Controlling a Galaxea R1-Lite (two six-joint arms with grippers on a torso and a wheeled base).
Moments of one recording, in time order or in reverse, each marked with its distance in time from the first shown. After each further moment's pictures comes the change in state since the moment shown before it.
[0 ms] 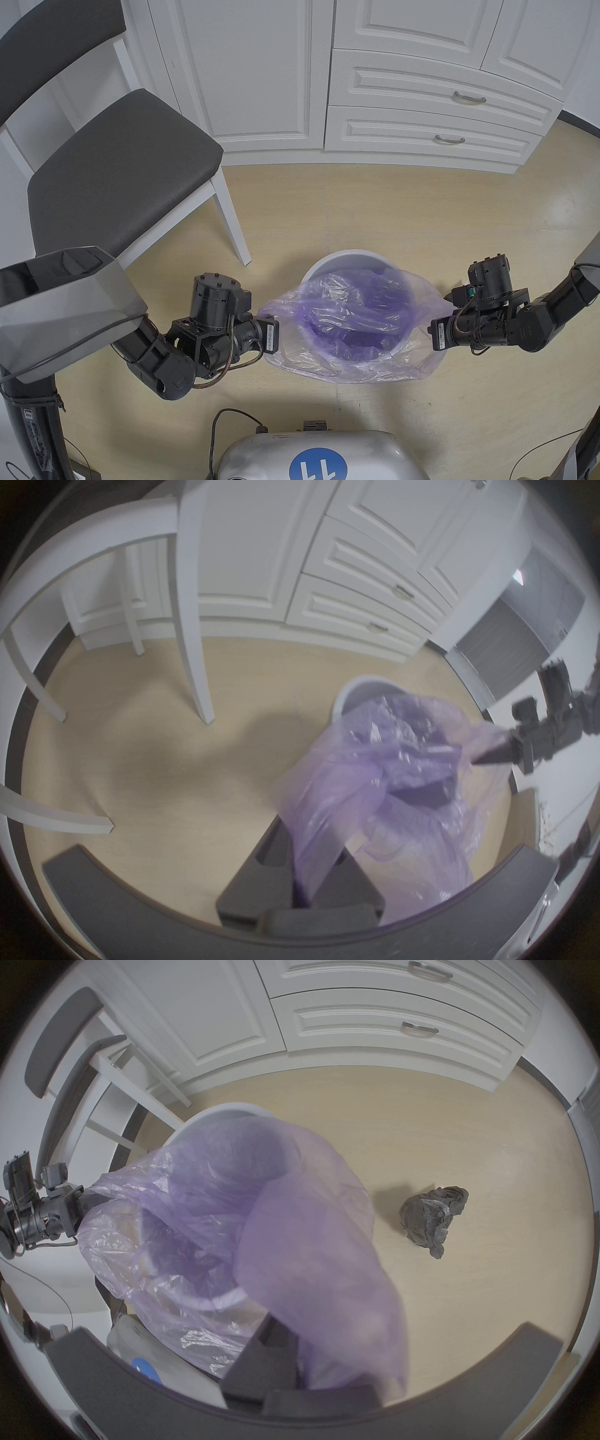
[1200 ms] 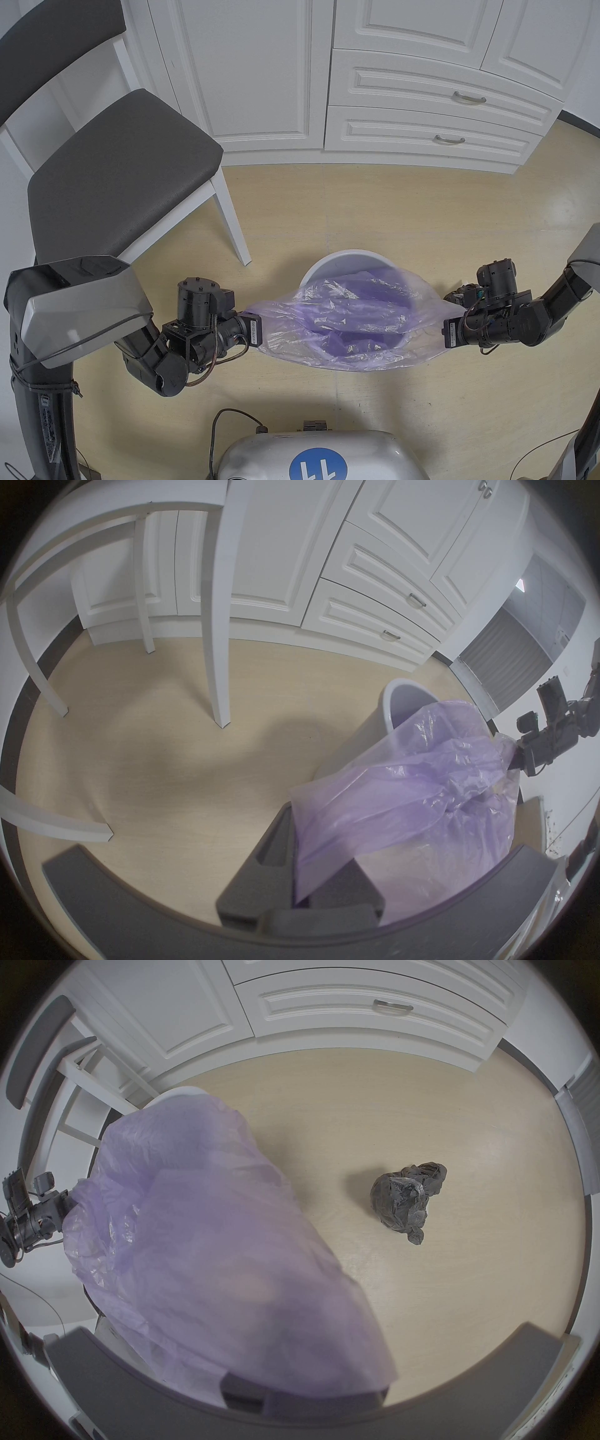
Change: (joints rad) left arm 0.101 0.106 0.008 -0.179 -0.059 0.016; right arm -0.111 0.072 -0.013 -0.009 0.012 -0.014
